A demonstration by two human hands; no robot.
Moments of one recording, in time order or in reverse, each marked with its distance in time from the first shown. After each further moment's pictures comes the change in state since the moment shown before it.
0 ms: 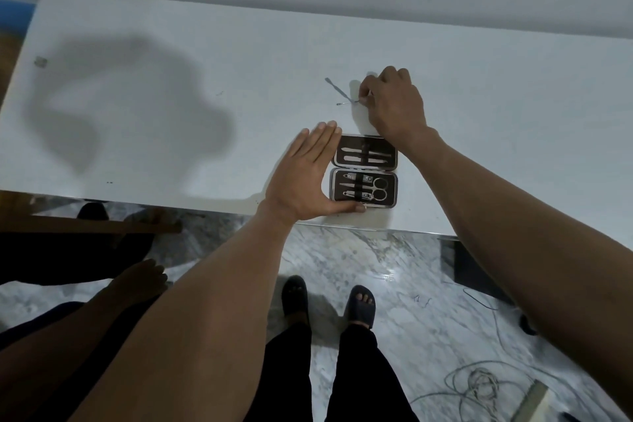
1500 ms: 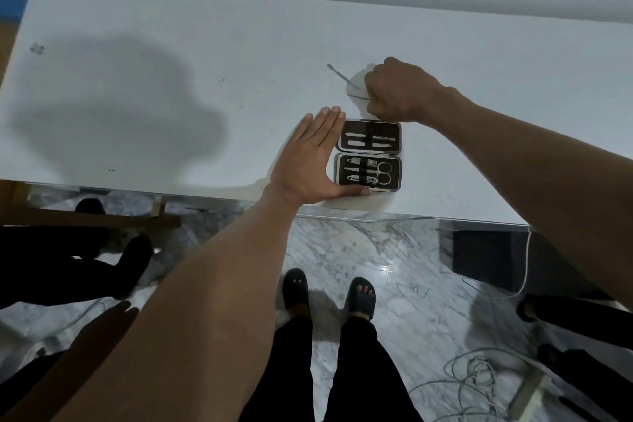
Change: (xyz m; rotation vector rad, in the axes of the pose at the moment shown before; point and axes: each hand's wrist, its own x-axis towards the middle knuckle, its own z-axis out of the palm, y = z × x) left_hand 0.003 0.001 -0.003 -0.005 -0.037 -0.010; right_hand 0.006 -0.002 -0.035 -0.275 -0.342 -0.301
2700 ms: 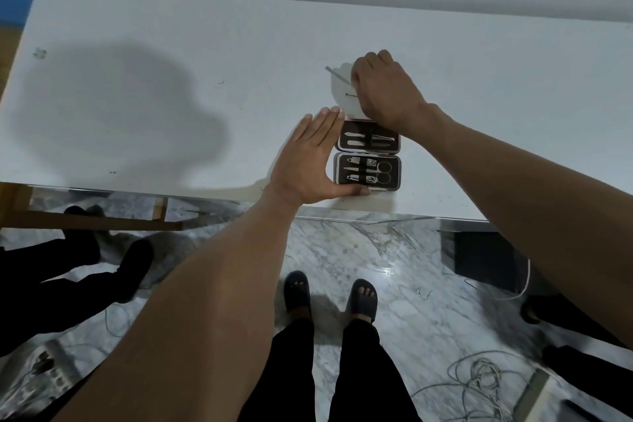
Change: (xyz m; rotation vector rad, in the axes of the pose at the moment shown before) left_hand 0.002 -0.003 0.004 -0.020 0.046 0.020; right_hand 0.007 -0.021 0.017 0.039 0.331 0.025
